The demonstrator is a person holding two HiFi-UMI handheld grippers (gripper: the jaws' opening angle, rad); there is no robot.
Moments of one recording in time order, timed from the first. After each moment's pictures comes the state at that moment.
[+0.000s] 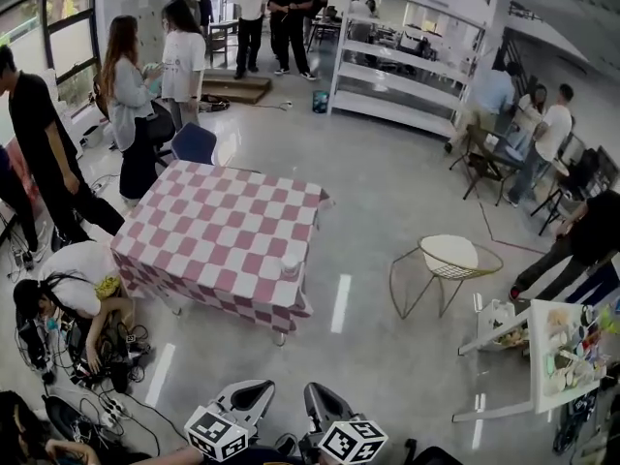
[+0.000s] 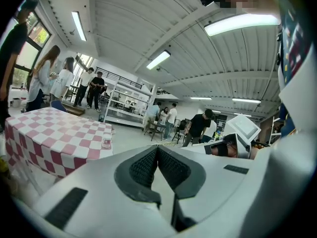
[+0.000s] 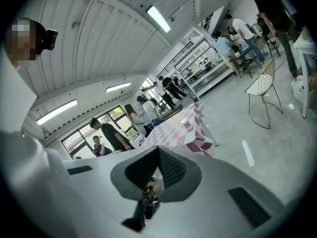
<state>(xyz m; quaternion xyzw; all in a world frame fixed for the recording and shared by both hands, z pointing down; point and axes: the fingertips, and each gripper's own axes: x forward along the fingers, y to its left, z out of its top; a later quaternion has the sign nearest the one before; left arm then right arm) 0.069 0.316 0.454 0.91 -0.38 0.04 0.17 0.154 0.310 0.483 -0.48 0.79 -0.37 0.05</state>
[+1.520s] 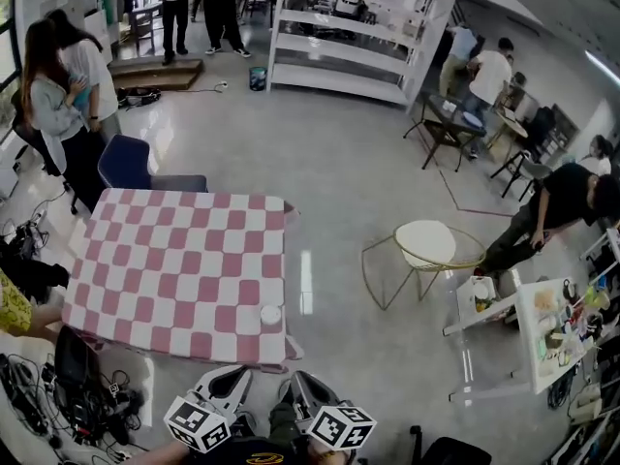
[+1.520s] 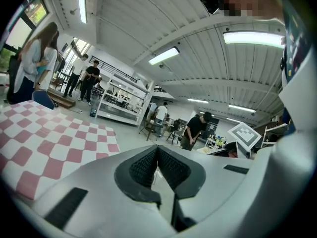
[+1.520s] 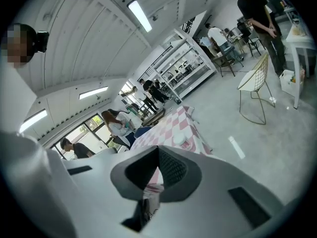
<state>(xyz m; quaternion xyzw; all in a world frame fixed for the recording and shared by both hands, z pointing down) 0.012 0.046 0.463 0.92 -0.32 0.03 0.21 0.116 0.070 0.511 -0.56 0.71 -0.42 0.06</state>
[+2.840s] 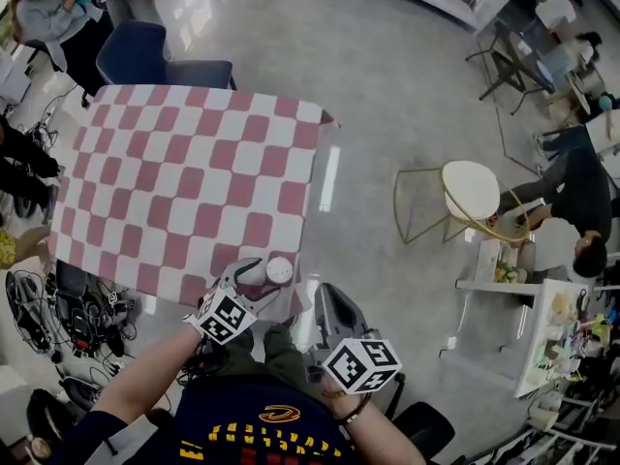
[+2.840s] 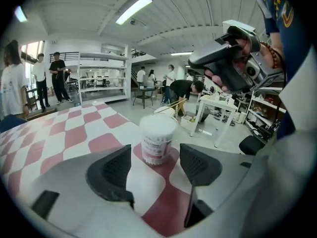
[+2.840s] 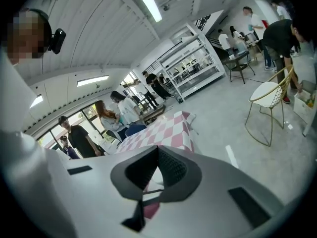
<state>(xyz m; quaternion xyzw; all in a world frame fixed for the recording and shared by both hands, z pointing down) 0.082 -0.092 0.675 0.93 -0.23 0.28 0.11 0.173 -0.087 0.533 -0.55 0.74 -0.38 0.01</state>
